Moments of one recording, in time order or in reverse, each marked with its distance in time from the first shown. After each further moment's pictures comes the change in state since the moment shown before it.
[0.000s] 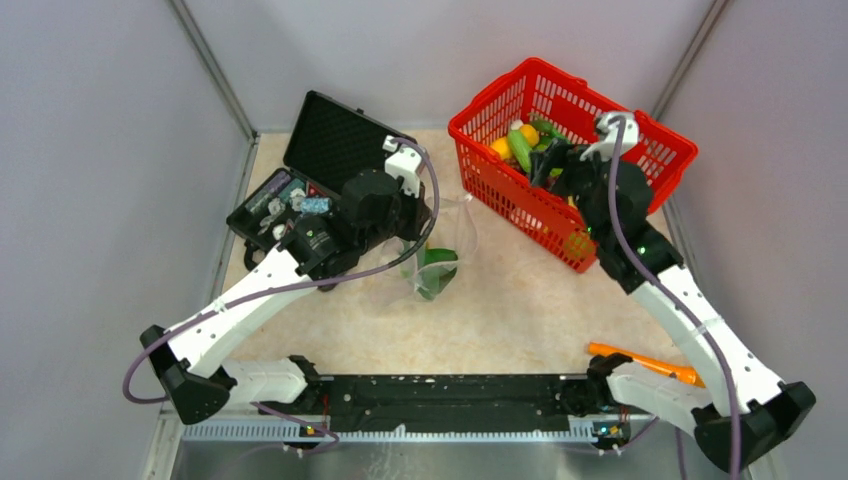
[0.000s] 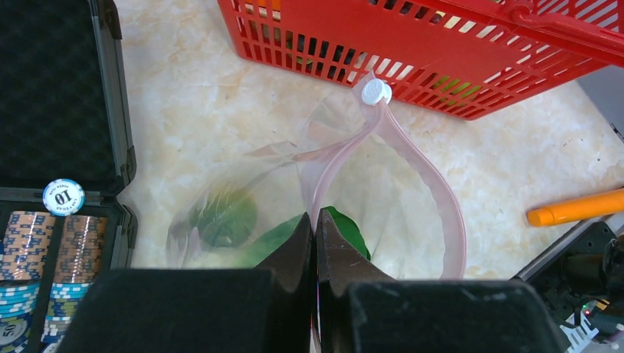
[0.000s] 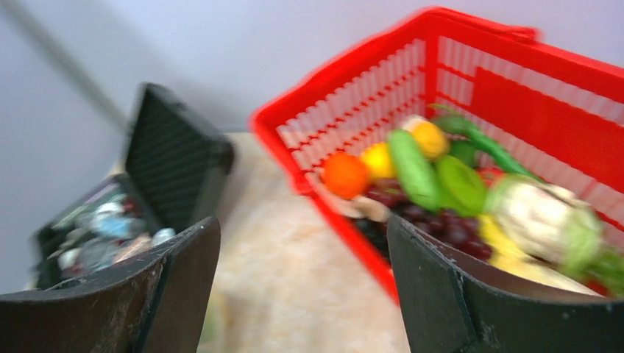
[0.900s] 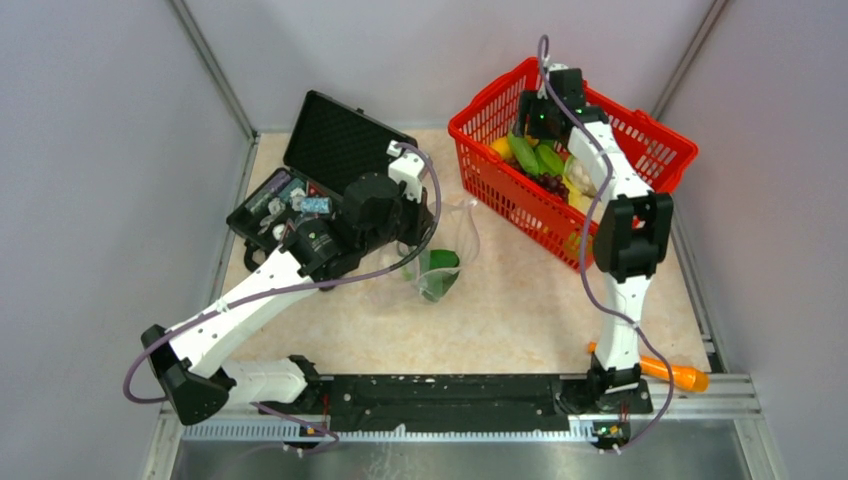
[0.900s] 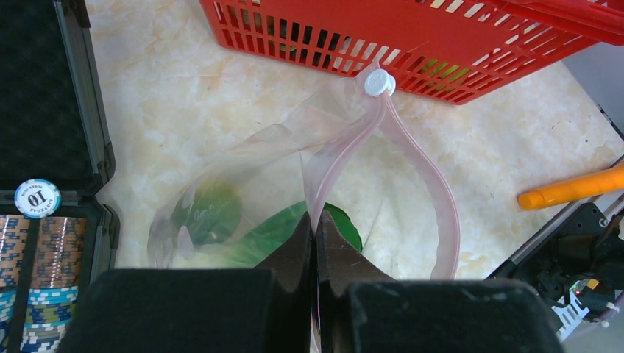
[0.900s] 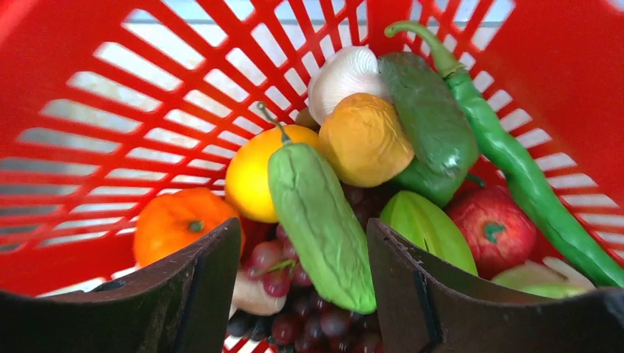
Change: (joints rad) left arm 0.000 -0.004 -0.036 0.017 0.054 0.000; right arm -0.370 1.115 0.930 -0.409 -0.390 -0.049
